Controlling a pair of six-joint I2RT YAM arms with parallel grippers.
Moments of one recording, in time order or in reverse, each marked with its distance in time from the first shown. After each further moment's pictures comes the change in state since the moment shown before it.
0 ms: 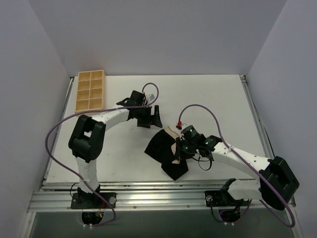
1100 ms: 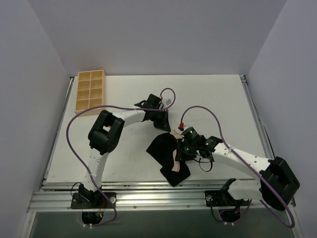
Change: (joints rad) left arm -0.122 0.289 0.229 0.076 0.092 0.009; right arm 0.007 -0.010 -0.027 -0.027 0.033 0.047
